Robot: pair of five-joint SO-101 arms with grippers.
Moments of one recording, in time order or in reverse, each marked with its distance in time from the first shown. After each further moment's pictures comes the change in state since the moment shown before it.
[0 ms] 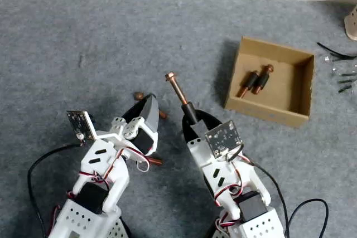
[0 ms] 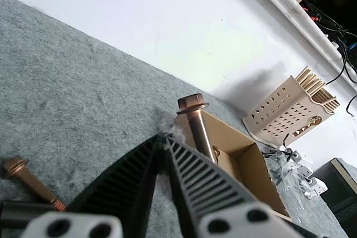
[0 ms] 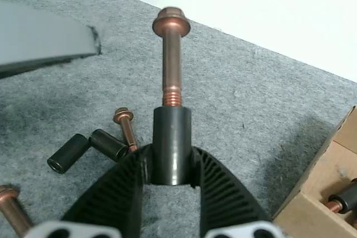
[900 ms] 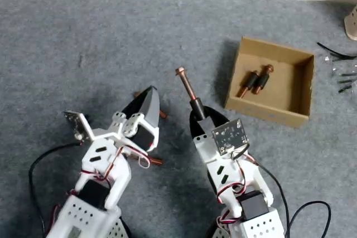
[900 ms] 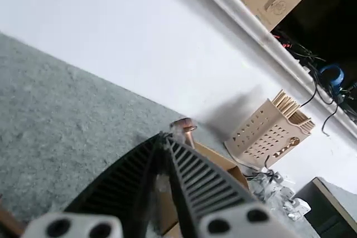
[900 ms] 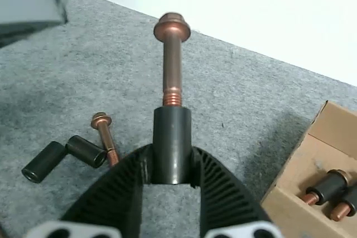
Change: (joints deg) left arm 0.1 6.5 0.2 -13.5 0.0; right arm 3.7 0.0 0.0 -1.0 -0.1
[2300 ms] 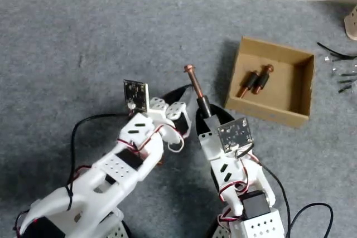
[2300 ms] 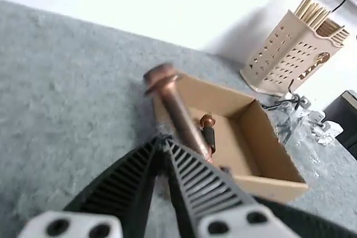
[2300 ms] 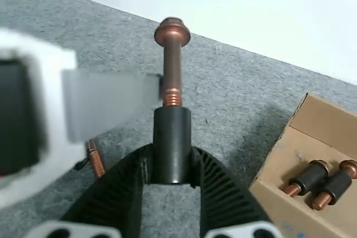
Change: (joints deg) left arm 9.1 58.1 -21.5 -24.7 -9.7; right arm 3.3 0.0 0.0 0.0 0.0
